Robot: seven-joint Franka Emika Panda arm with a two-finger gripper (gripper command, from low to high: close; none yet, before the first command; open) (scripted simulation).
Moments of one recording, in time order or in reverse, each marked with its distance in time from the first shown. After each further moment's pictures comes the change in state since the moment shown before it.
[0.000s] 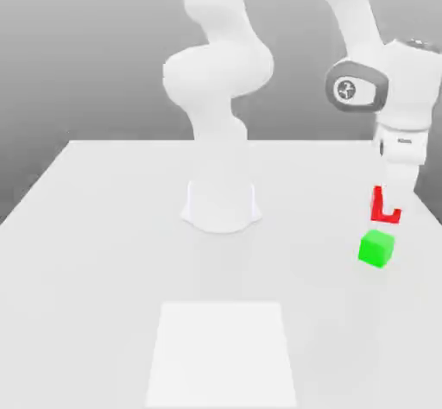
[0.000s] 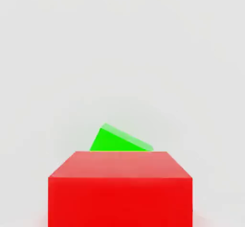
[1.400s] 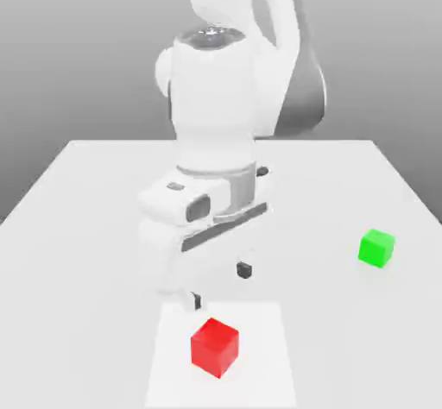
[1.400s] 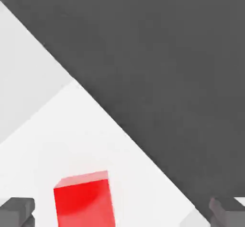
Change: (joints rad) arm -0.571 0.124 -0.556 0.242 -0.007 -0.092 -0.737
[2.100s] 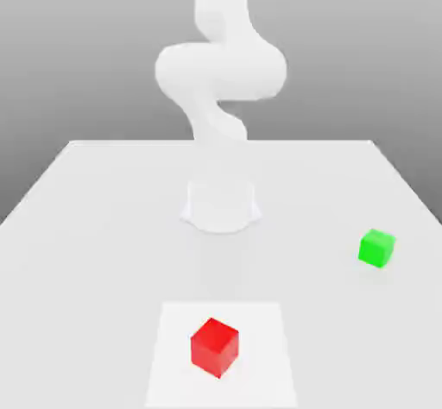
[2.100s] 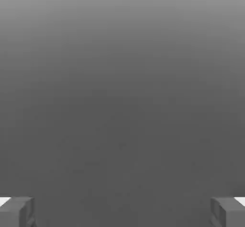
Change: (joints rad) arm -0.155 -0.767 0.167 0.305 -0.054 -0.384 0.902
